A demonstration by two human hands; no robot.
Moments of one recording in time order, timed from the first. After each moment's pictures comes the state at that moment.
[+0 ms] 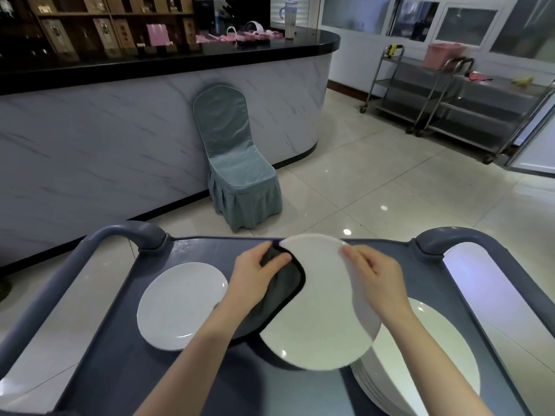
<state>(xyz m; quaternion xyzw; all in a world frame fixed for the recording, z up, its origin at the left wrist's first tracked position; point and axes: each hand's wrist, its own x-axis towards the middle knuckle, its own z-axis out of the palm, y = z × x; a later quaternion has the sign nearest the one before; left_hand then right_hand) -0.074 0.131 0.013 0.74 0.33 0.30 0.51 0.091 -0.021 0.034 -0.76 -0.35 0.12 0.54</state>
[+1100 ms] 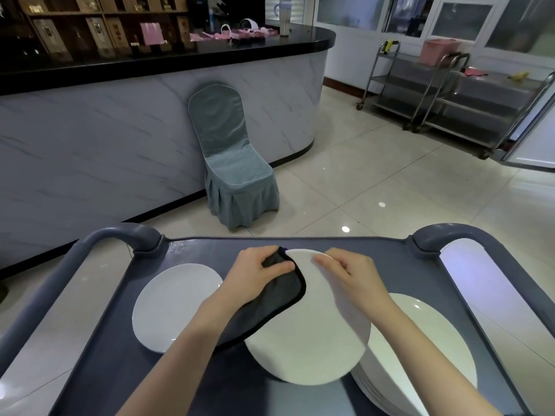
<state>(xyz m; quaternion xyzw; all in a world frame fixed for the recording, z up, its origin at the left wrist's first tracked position) -0.068 0.141 0.018 0.82 0.26 0.19 0.47 0.084 -0.007 0.036 -0.74 -0.46 0.17 0.45</state>
